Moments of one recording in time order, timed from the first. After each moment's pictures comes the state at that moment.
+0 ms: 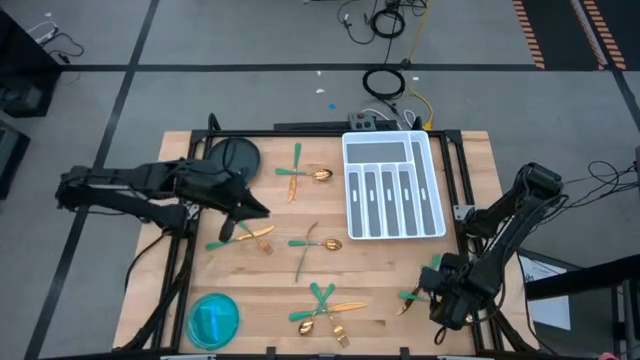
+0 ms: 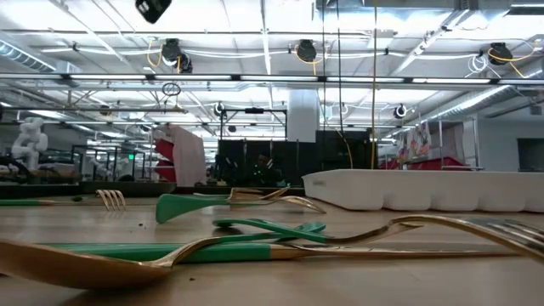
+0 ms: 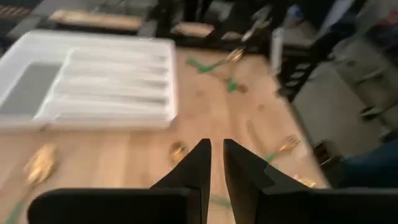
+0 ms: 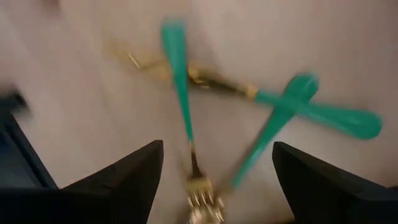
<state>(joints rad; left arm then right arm) -0.04 0.91 0.96 -0.49 0.16 -0.10 0.97 1.46 0.93 -0.95 0.03 1.36</state>
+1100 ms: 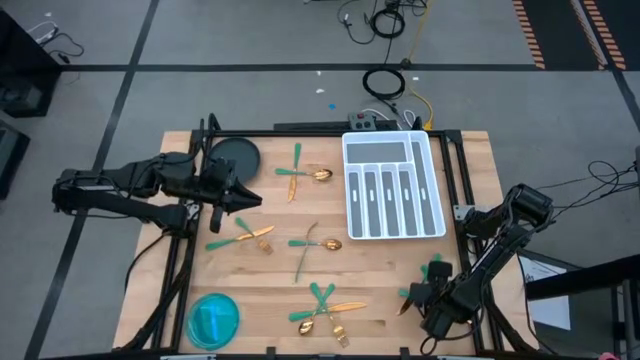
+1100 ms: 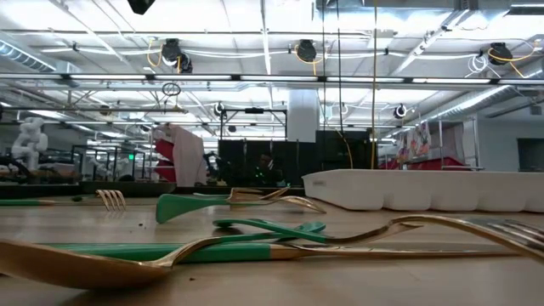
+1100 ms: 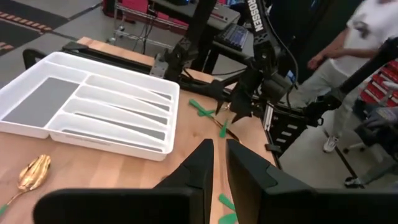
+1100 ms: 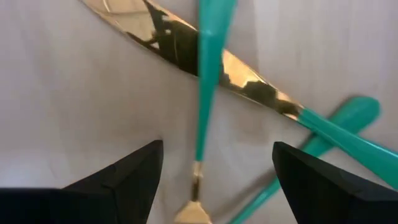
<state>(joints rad) -0.02 0.79 0.94 -0.43 0.10 -0.31 0.96 1.68 0.93 -0.85 0.03 1.17</state>
